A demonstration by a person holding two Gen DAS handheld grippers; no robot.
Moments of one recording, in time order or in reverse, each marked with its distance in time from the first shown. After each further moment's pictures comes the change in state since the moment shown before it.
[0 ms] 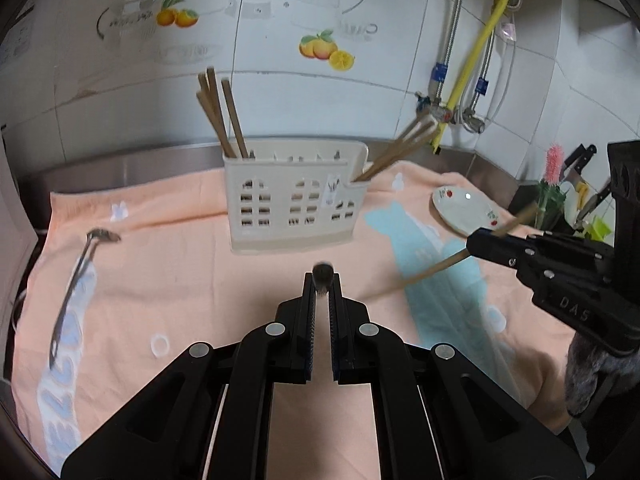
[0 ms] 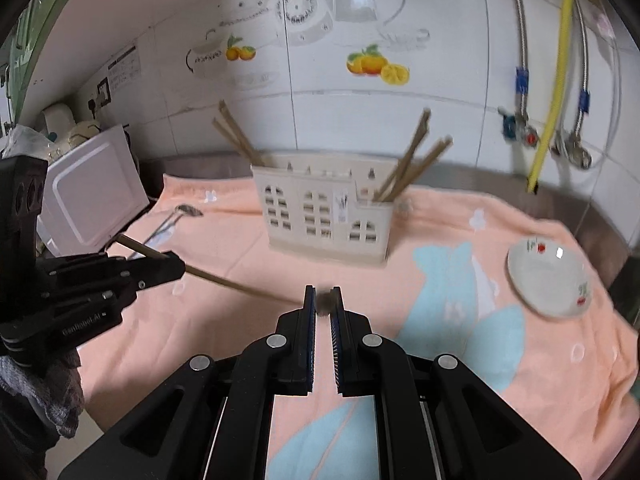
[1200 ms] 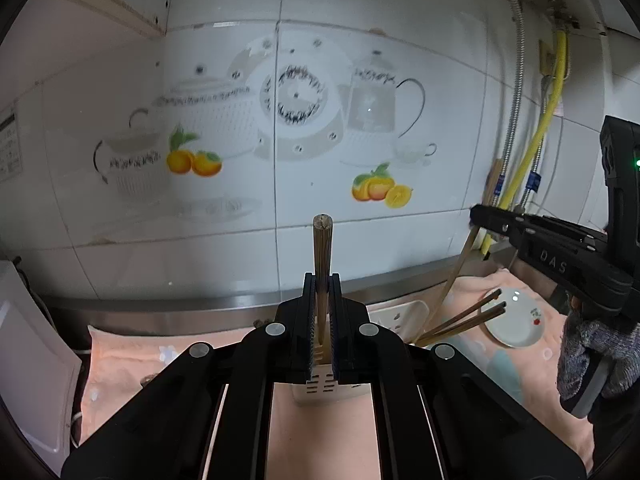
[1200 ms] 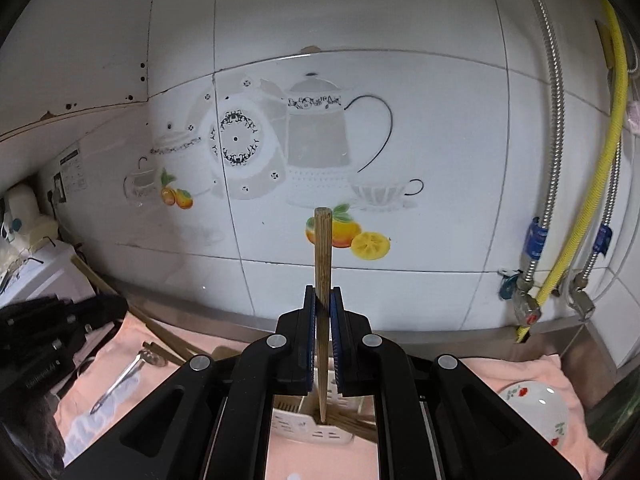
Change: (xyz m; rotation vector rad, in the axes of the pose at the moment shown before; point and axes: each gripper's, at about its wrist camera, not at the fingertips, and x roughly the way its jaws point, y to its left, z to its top) left arm 0.009 0.033 0.168 0.036 -0.172 0.127; right arm 0.049 -0.039 0.186 0.054 -0.213 -0.080
